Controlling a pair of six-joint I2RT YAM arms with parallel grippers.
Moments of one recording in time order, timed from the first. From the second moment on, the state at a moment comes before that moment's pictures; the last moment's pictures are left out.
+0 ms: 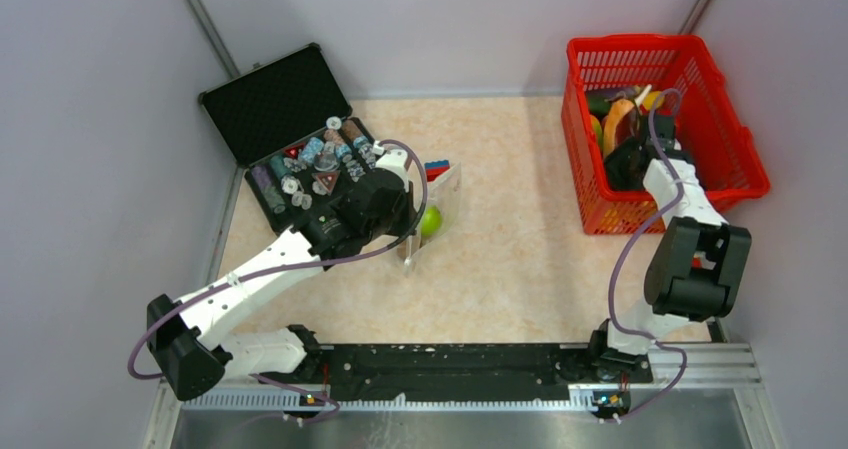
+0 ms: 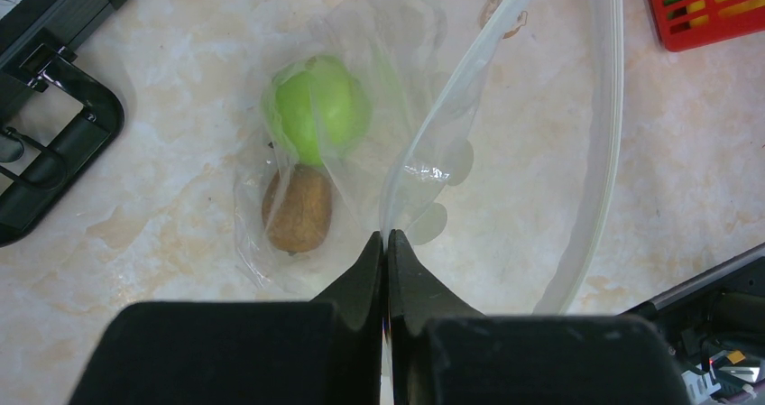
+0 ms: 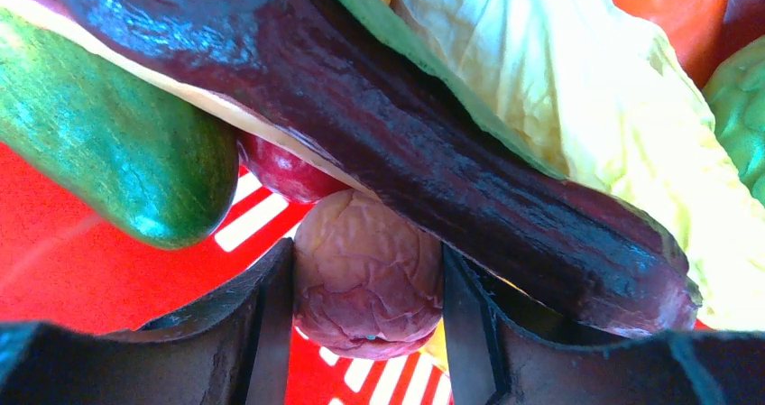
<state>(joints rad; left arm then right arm) -0.82 1.18 1.07 -0.54 -0.22 -0.52 -0.20 1.60 1.20 -0.56 -0.04 0.68</state>
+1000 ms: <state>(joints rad) -0.82 1.18 1.07 -0.54 -0.21 -0.53 -0.27 1.16 0.97 -0.28 -0.12 0.69</state>
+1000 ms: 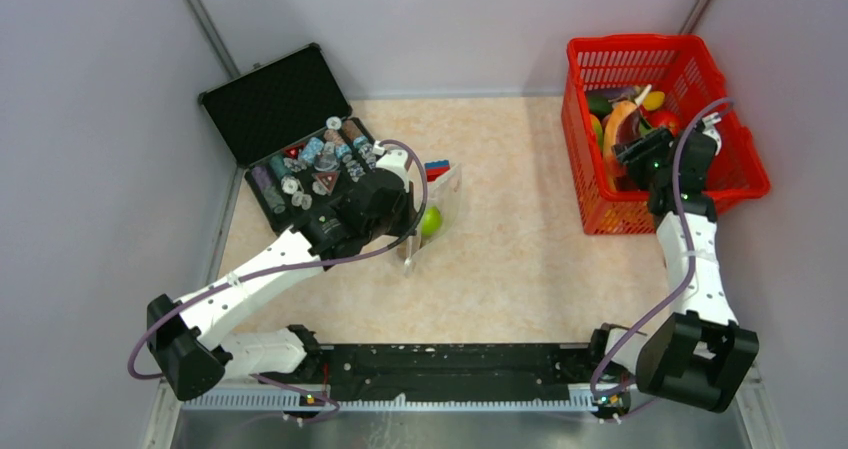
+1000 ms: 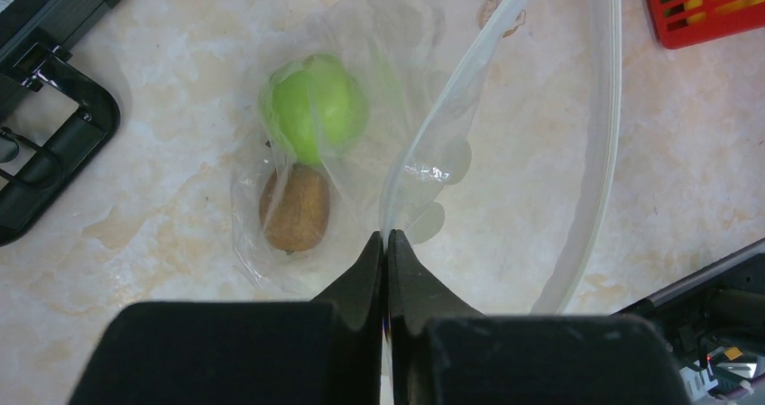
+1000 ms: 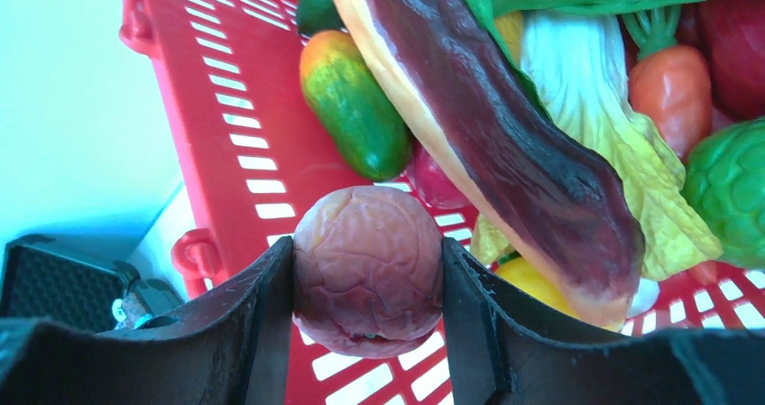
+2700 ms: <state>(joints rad) -0.82 1.18 1.08 -0.54 -0.20 -0.52 -0.28 0.94 0.94 0.09 -0.66 0.77</state>
